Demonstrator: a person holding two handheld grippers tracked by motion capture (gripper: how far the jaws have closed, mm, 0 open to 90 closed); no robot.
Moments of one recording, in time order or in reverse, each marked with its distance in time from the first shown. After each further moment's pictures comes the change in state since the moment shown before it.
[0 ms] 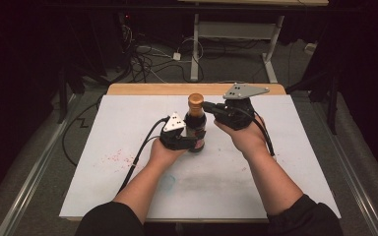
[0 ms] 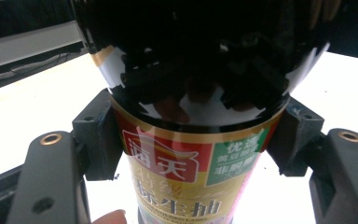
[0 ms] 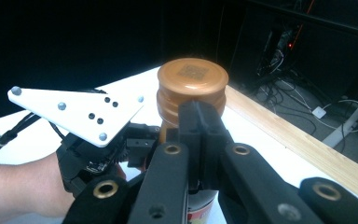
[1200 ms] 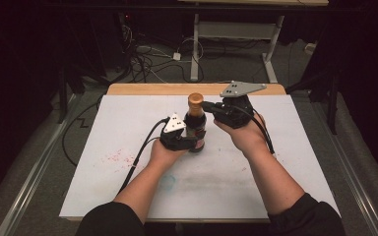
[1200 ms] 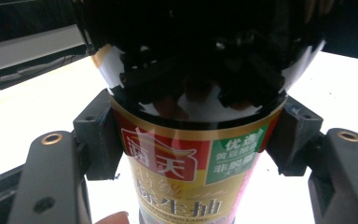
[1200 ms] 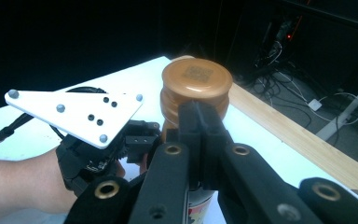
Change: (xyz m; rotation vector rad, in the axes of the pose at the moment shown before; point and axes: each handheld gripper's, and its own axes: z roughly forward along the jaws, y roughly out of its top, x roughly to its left) left arm -0.001 -0.002 0.000 -0.018 0.010 0.006; right arm 0.004 0.008 0.000 0.049 -0.014 -0.015
